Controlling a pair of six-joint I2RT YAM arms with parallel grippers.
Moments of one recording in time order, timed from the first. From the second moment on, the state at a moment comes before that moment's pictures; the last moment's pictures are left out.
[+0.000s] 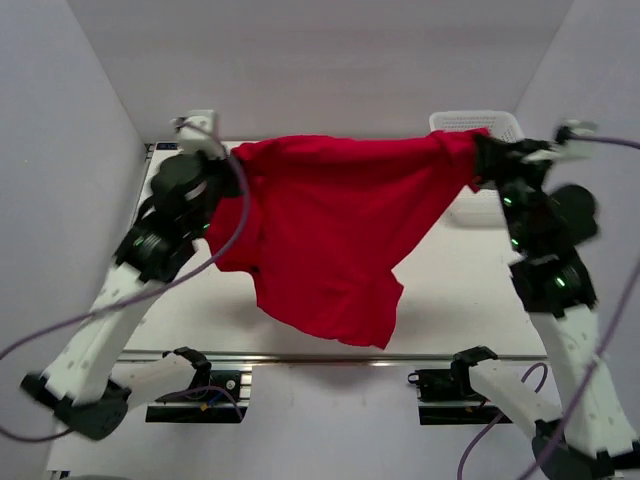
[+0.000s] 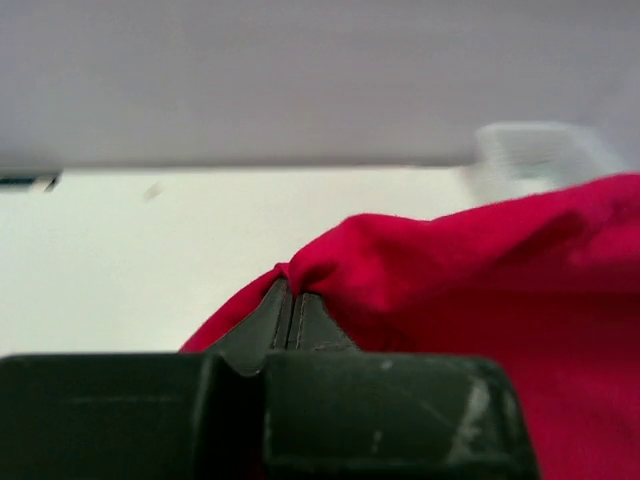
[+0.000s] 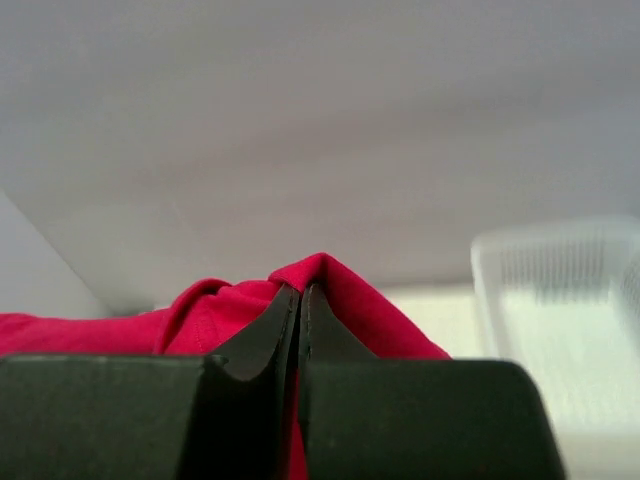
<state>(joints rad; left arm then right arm) -0.56 0.99 1.41 -0.44 -0.31 -0.20 0.30 0.80 1.30 -0.16 0.13 0.25</state>
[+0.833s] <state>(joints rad) -0.38 1.67 1.30 -0.43 -0.27 -0.31 0.30 1.51 1.20 -0.45 0.05 0.25</state>
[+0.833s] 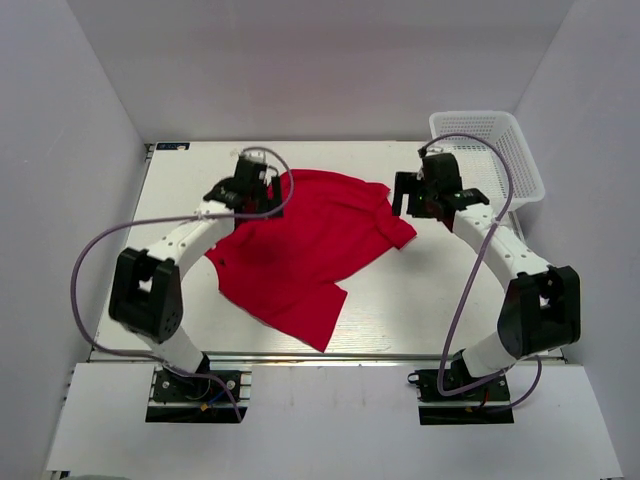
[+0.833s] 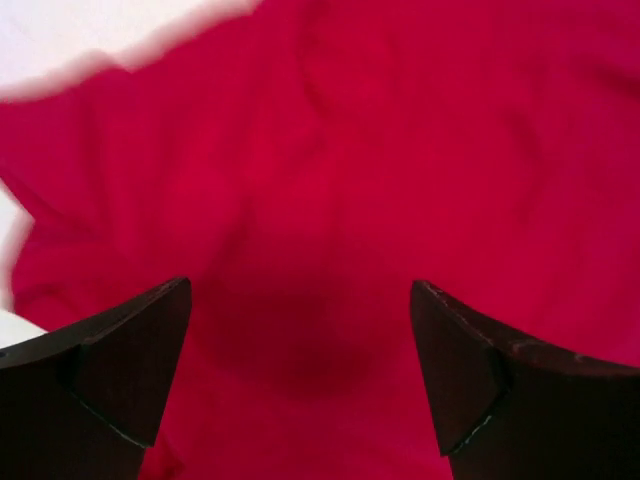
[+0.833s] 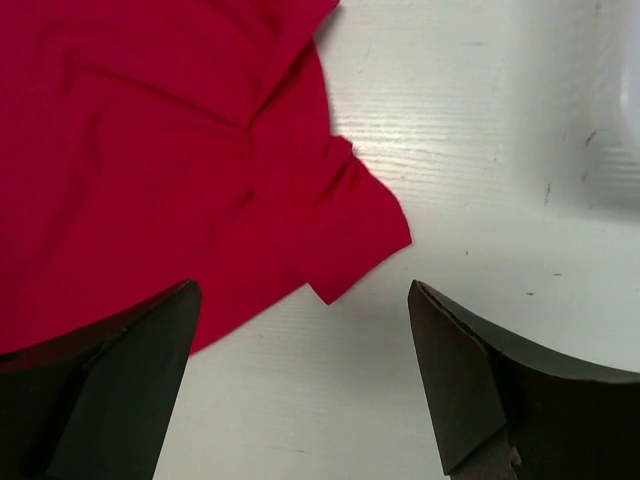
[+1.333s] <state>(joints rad) -0.38 1.55 0.82 -0.28 -0.05 -0.46 0.39 1.59 1.10 -0.47 0.14 0.06</state>
